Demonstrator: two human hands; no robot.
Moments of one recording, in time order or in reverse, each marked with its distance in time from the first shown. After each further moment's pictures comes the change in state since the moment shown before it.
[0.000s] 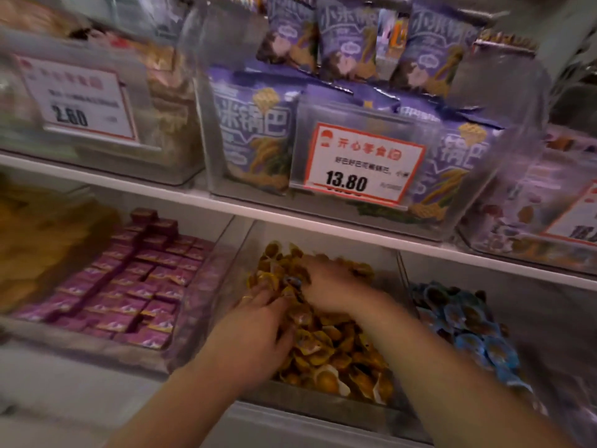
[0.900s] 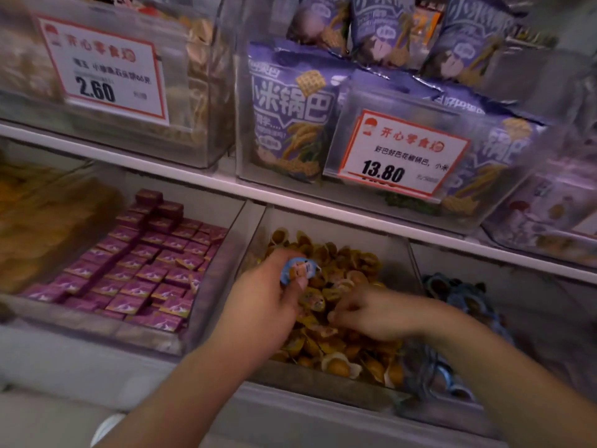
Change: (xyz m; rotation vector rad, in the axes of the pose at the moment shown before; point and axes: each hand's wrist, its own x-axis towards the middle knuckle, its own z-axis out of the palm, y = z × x) left_hand 0.000 0.012 -0.028 -0.597 0.290 -0.118; right_hand -0.064 0.006 -0.024 0.149 -0.389 0.120
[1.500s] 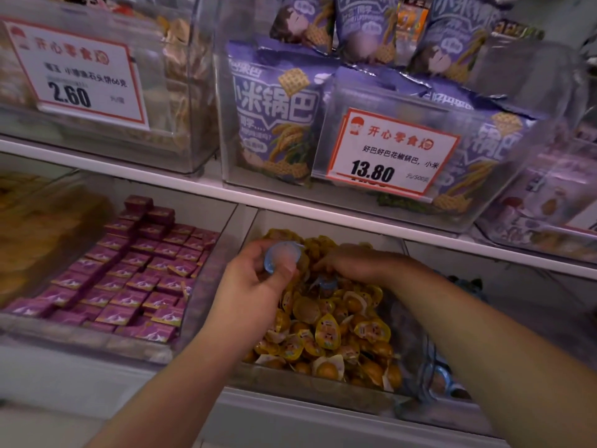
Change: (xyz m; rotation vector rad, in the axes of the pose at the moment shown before) left_hand 0.014 0.010 -0.002 -0.630 0.068 -0.224; right_hand 0.089 0.021 -0.032 -0.007 0.138 0.126
